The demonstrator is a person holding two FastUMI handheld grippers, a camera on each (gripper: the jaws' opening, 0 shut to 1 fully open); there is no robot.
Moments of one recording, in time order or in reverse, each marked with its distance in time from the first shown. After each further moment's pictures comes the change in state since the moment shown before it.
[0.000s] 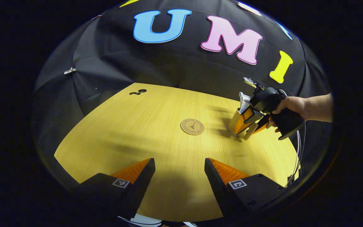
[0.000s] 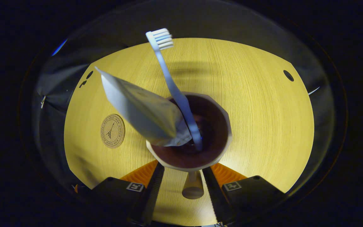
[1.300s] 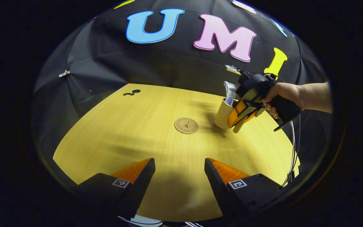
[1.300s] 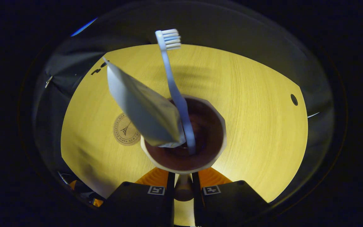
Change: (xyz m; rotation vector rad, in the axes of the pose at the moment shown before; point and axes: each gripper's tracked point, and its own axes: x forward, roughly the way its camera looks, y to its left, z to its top) left arm -0.003 -0.011 -0.002 0.032 0.002 -0.033; right arm -0.024 0.050 0.020 -0.175 -0.035 0.003
